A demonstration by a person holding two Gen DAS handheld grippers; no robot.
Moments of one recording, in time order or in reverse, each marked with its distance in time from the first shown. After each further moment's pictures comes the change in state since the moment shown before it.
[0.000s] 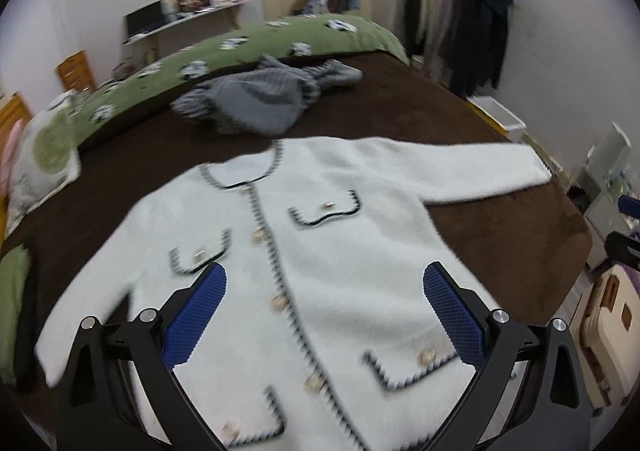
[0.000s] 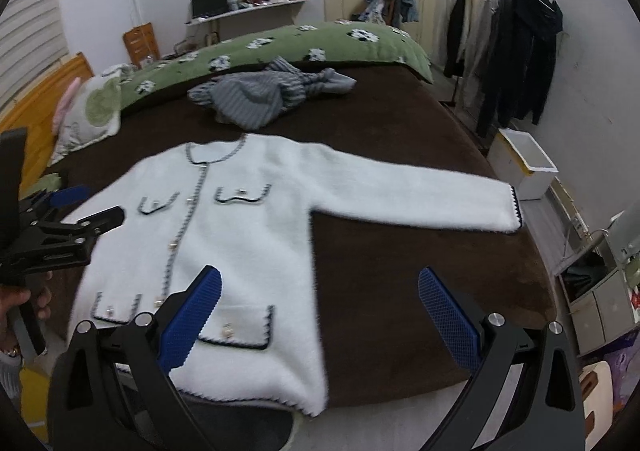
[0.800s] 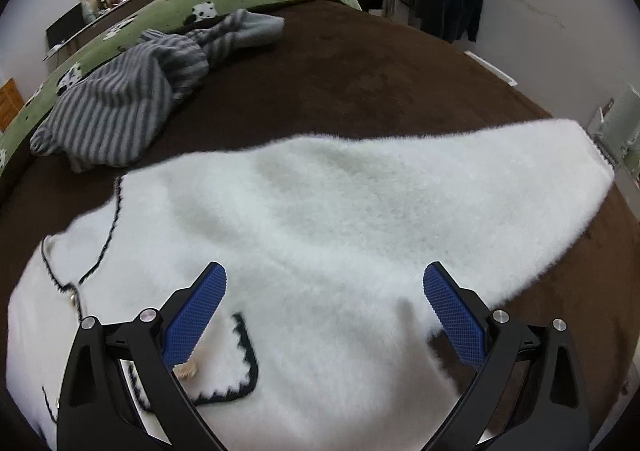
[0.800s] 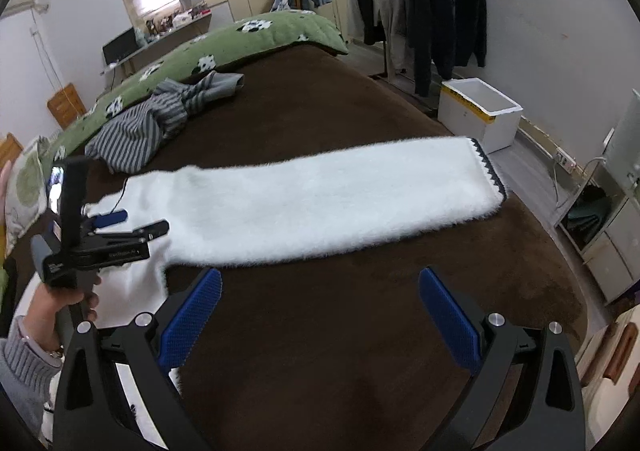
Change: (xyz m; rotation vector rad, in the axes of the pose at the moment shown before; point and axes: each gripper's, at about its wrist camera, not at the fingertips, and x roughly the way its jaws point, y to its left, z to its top) left arm 0.256 -0.092 0.082 0.139 0.089 -0.101; right arm 0.127 -0.154 0.000 0.292 -0.052 -0.084
